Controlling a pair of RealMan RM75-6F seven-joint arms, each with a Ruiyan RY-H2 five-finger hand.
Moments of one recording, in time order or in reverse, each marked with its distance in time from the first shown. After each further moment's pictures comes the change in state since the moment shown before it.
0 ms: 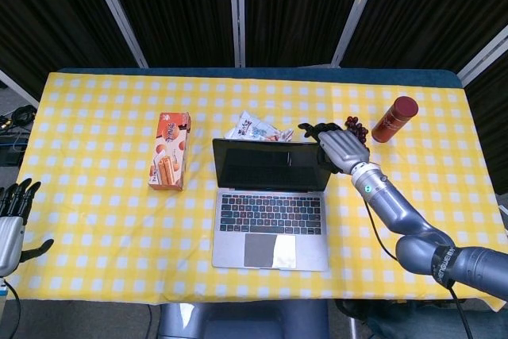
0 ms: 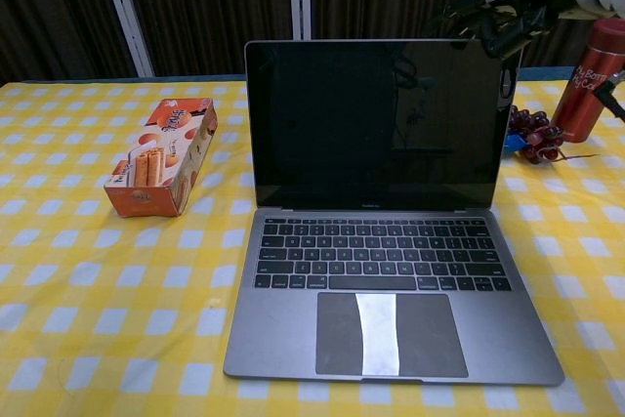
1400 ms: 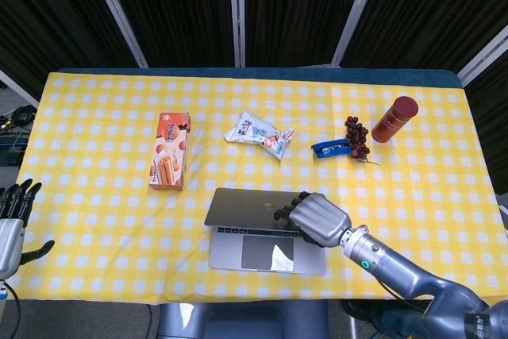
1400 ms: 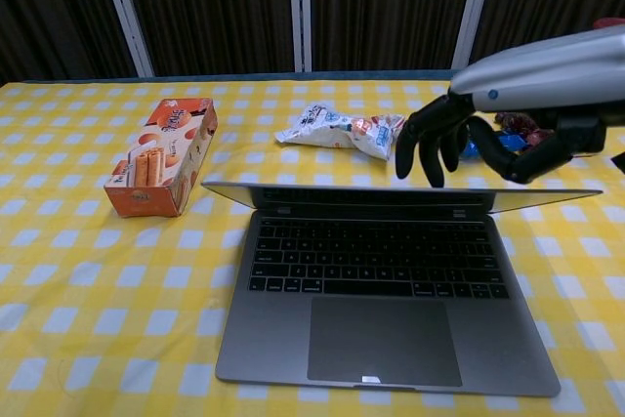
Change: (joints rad) left arm 0.004 0.008 0.022 -0.019 0.033 0.038 0.000; right arm -0.158 0.086 -0.144 -0.331 -0.631 0.068 -0.109
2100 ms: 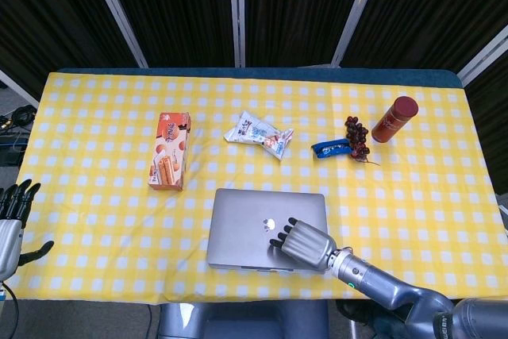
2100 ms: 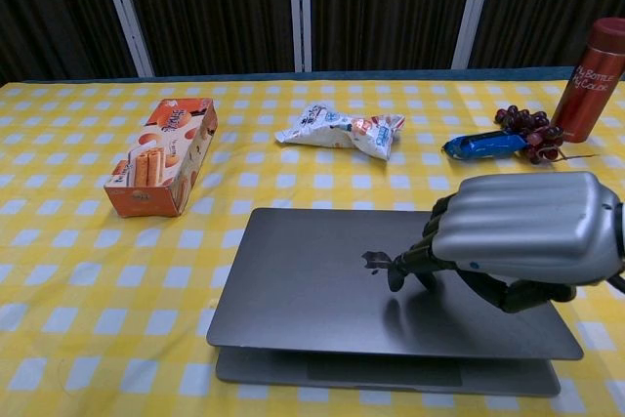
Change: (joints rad) left arm 0.002 0.007 0.005 -0.001 0.009 0.006 -0.013; right arm -0.027 -0.258 -0.155 0.225 -0.177 0.038 -0.261
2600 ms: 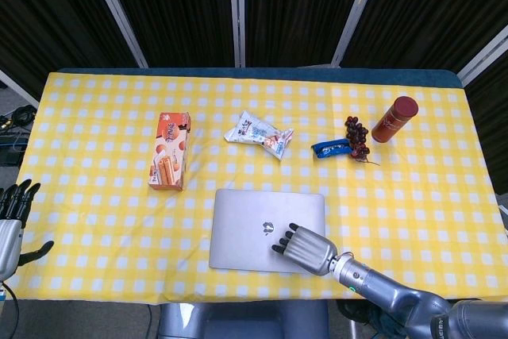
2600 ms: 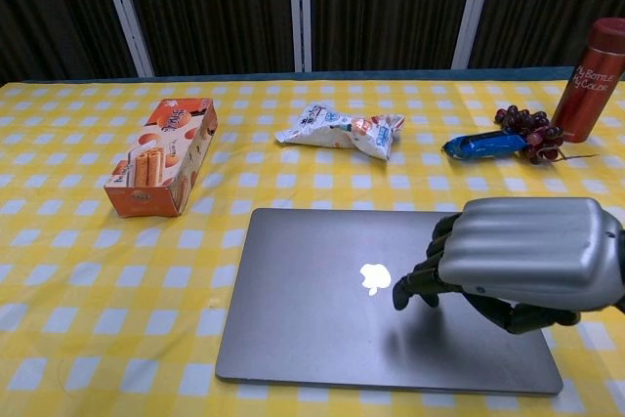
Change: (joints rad) left arm 0.002 0.002 0.000 -0.001 0.001 0.006 -0.003; right arm -0.020 -0.036 -0.032 0.062 -0.069 0.040 0.039
